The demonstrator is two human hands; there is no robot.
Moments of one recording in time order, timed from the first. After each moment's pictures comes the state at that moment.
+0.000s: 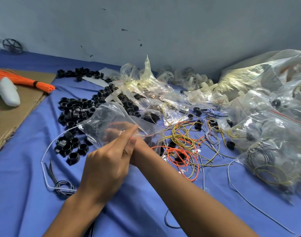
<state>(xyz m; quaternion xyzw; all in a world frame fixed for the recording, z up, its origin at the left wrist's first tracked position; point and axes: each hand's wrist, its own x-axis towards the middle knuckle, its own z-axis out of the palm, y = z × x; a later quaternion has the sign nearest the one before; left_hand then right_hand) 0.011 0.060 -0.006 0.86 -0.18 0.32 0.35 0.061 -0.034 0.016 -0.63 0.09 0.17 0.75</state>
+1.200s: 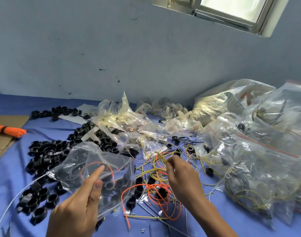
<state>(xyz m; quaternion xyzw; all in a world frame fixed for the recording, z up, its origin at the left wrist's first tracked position) 0.006 0.058 0.022 0.86 -0.19 0.20 0.42 0.035 -0.207 0.002 -0.95 0.07 -0.24 0.18</state>
